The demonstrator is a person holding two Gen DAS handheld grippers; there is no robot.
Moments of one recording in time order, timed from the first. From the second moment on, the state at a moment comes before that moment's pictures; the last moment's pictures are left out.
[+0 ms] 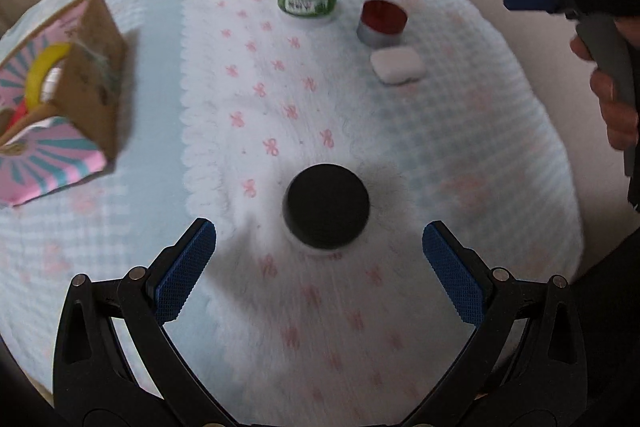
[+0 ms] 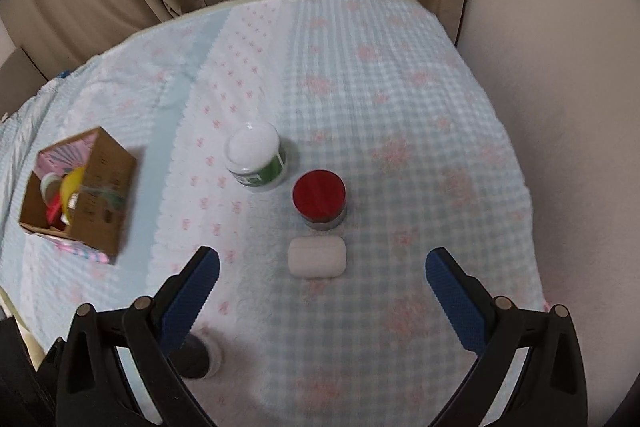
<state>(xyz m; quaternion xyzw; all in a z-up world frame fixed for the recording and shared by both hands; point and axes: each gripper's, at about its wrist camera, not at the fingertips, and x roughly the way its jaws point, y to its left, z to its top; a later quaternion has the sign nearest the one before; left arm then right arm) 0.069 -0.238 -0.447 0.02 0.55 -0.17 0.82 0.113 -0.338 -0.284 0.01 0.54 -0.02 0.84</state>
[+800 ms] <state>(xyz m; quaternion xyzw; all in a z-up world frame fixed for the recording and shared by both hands) 0.087 -0.250 -0.504 0.03 0.49 -0.19 0.85 0.180 -0.330 -0.410 -0.04 0.53 -0.02 0.85</state>
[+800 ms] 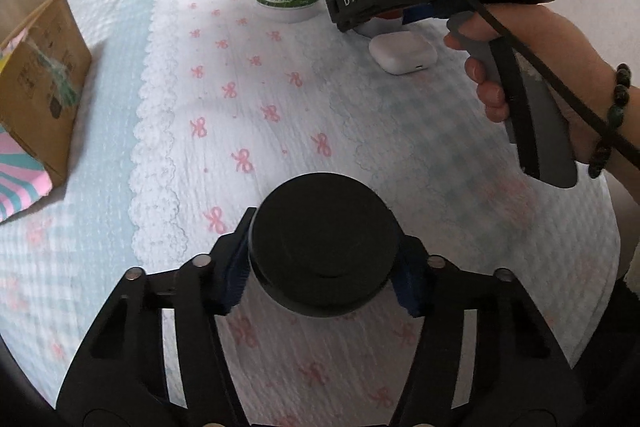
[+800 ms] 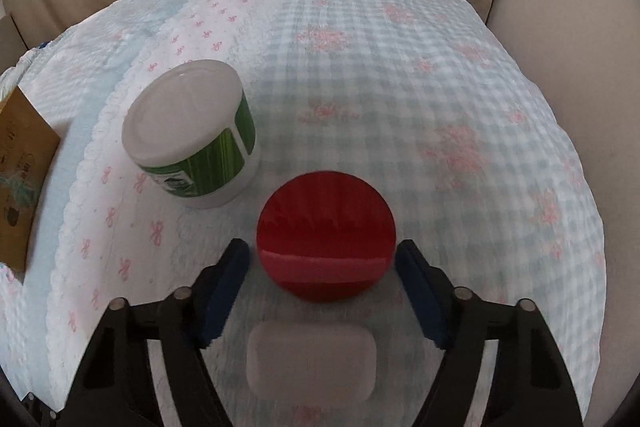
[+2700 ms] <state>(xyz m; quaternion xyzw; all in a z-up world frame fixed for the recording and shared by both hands) 0.087 0.025 -0.147 -0.08 0.37 -0.05 0.92 0.088 -0.129 -0.044 0.01 0.43 0.07 0.90</state>
